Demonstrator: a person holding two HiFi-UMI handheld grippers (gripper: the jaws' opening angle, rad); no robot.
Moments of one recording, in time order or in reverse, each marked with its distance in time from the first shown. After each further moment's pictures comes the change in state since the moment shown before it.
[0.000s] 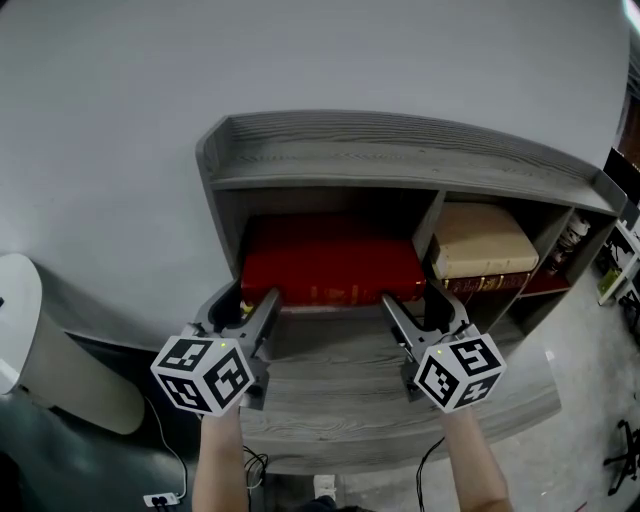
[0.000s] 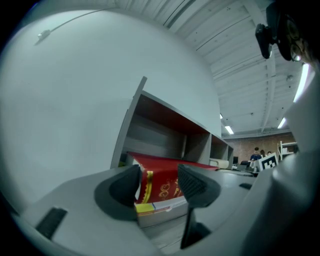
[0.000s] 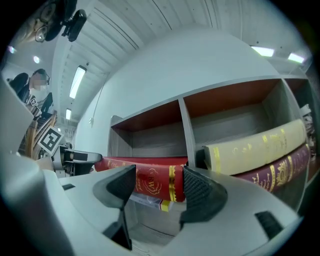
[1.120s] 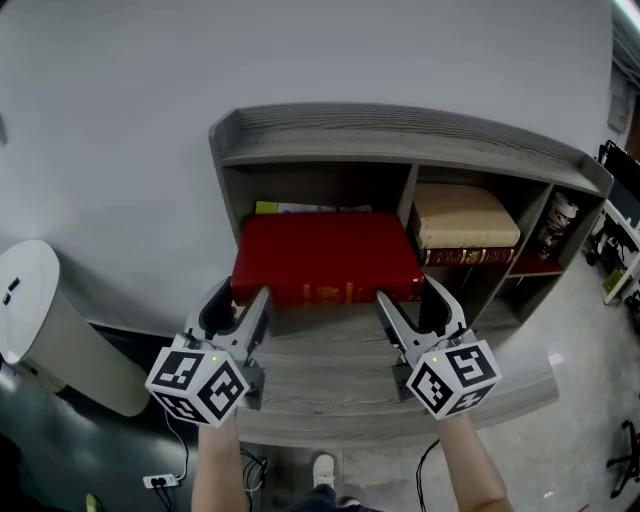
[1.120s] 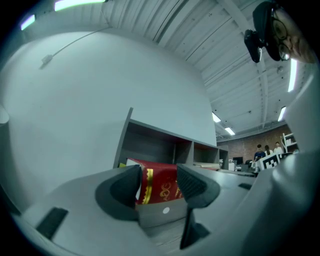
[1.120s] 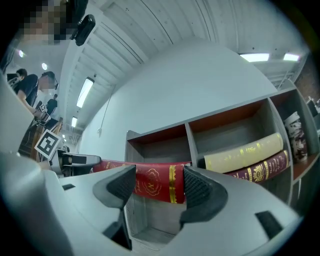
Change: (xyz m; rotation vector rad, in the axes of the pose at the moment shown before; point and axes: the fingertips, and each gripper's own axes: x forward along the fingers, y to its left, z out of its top) left arm -0.079 -0.050 0.009 0.070 -0.121 0.048; right arm -0.073 0.034 0.017 0.003 -0.117 0.035
